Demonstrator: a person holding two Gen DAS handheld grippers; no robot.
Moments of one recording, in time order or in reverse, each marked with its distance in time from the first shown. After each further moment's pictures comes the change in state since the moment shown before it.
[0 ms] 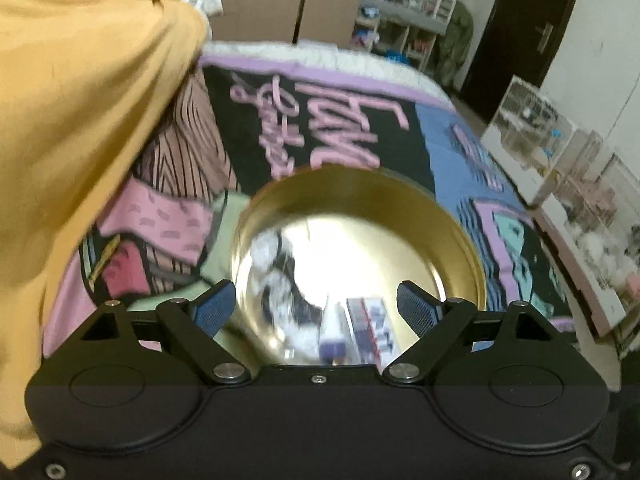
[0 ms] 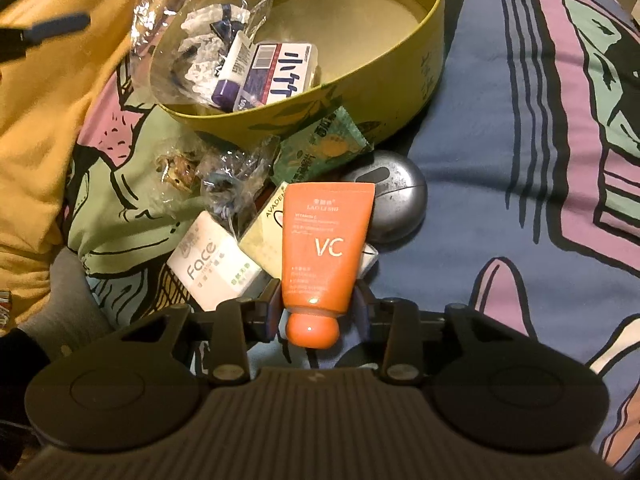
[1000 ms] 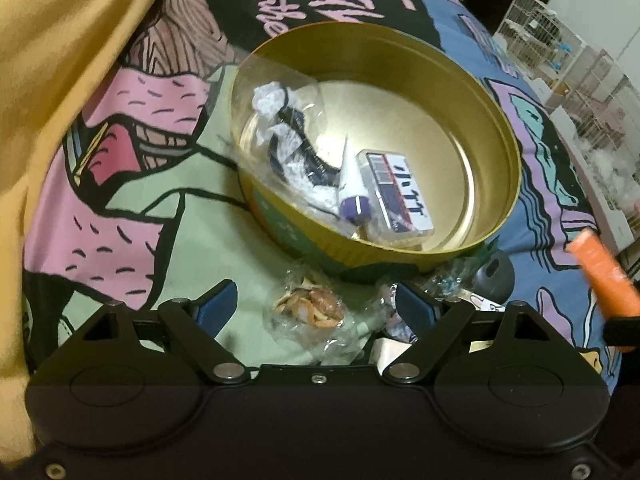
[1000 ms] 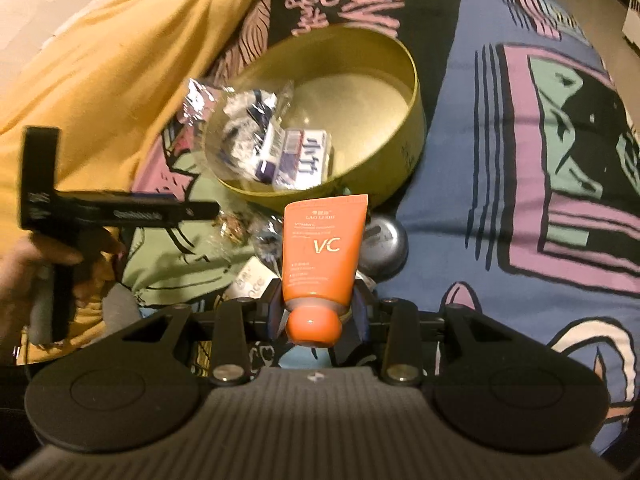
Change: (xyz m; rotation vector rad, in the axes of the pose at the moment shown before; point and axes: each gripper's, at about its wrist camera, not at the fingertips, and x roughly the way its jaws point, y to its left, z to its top) left arm 0.037 0.010 -0.064 0.049 0.272 0.018; right arm -0.096 -0.002 0.002 0.011 -0.156 0.067
